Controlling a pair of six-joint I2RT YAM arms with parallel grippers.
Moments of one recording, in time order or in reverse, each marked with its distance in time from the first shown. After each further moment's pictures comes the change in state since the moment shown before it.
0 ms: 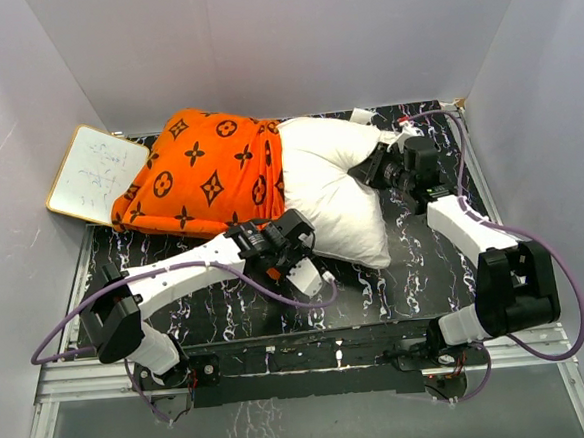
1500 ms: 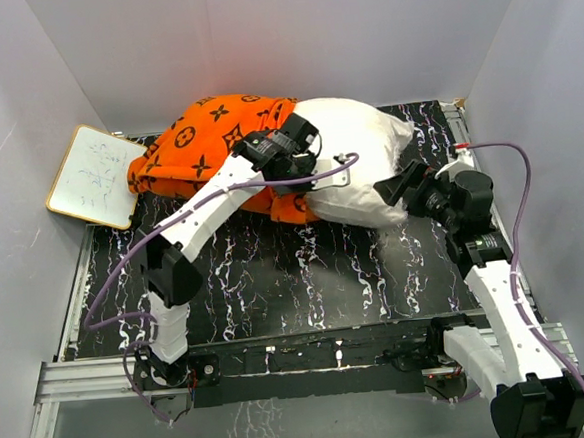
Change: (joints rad) left arm 0.249 0.425 0.854 -0.384 0.201 -0.496; right arm -0.120 -0.578 -0.132 -0.336 0.103 0.044
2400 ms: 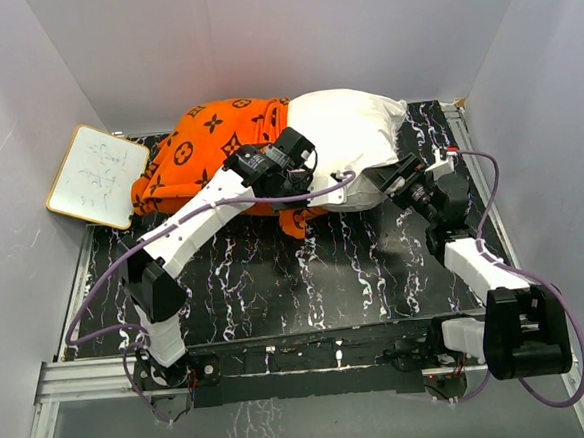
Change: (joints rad) left arm -0.053 -0.109 -0.112 -0.014 0.047 -0.018; right arm -0.009 0.343 -0.216 0.699 -0.107 0.334
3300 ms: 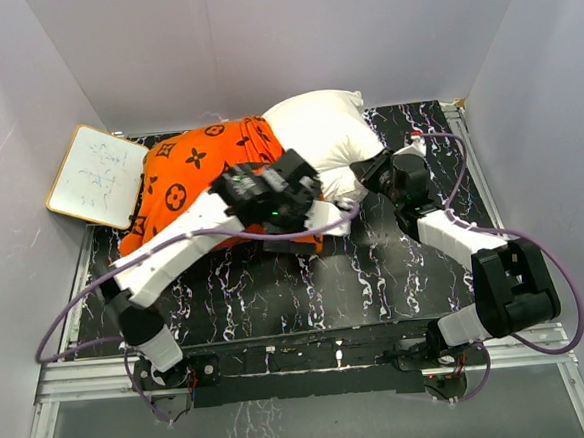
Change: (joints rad) left arm -0.166 -0.109 -0.006 -0.124 -0.077 0.003; right arm 0.227 0.251 0.211 -0.054 0.396 -0.111
